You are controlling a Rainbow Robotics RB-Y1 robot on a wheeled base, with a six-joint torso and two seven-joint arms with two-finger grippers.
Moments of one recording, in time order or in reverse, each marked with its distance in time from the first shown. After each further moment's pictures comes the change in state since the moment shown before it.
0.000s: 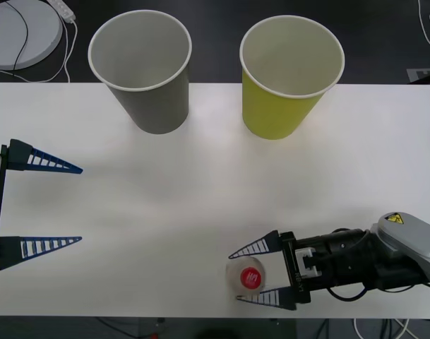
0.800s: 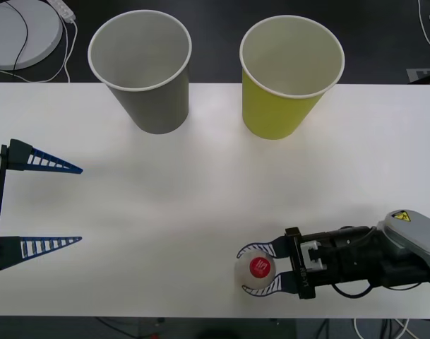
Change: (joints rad) right arm 0.000 -0.035 -0.010 -0.018 -0.035 0.011 -0.035; left arm 0.000 0.000 0.000 0.000 0.000 0.000 0.000
